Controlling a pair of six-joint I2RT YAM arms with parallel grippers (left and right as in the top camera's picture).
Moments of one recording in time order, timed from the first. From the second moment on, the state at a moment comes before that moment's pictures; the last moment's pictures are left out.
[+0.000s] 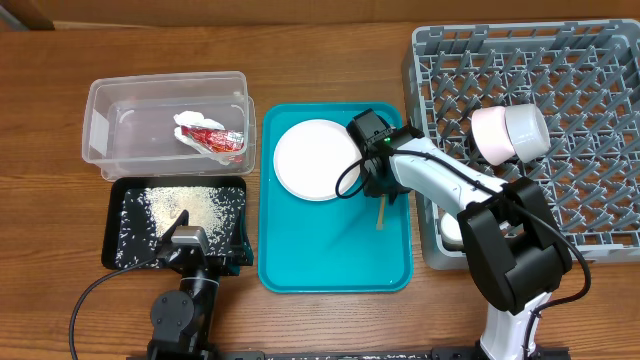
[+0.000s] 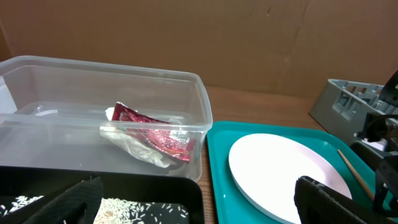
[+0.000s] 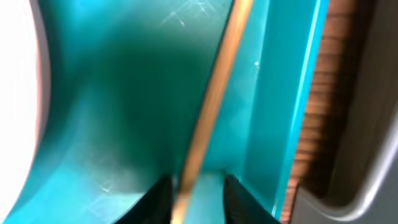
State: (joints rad) left arm -0.13 0.02 0.01 -0.08 -0.06 -0.18; right arm 0.52 2.00 1.33 -0.80 0.20 0.41
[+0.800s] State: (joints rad) left arm -0.13 0.02 0.01 -0.08 -0.06 -0.18; right arm 0.42 1.53 1.45 -0.88 0.29 0.37
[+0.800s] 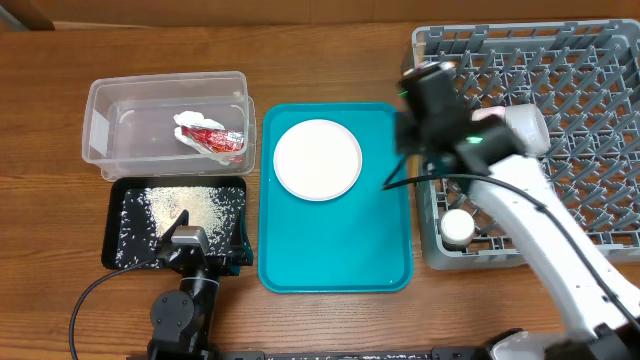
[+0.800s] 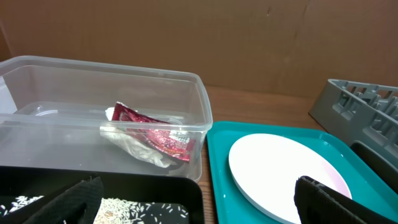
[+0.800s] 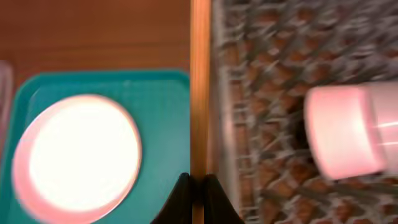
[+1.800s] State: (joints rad) left arm -0.13 0.02 0.01 -0.08 -0.06 -0.18; right arm 0.55 1.72 1.40 -0.77 0.04 0.51
